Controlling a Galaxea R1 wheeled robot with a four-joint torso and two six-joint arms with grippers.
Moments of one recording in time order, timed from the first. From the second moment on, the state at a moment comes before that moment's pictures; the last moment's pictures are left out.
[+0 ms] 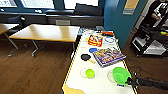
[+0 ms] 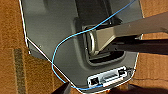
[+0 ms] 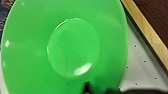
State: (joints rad) left arm 1.51 3.05 -2.80 0.46 -0.20 -0.32; right arm -0.50 2.31 -1.95 0.00 -0.33 0.82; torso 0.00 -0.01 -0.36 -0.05
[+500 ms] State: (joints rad) left arm 1.51 3.05 -2.80 0.46 -0.20 -0.32; right arm -0.49 2.26 -1.86 0.00 -0.39 0.81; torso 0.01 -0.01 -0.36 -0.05
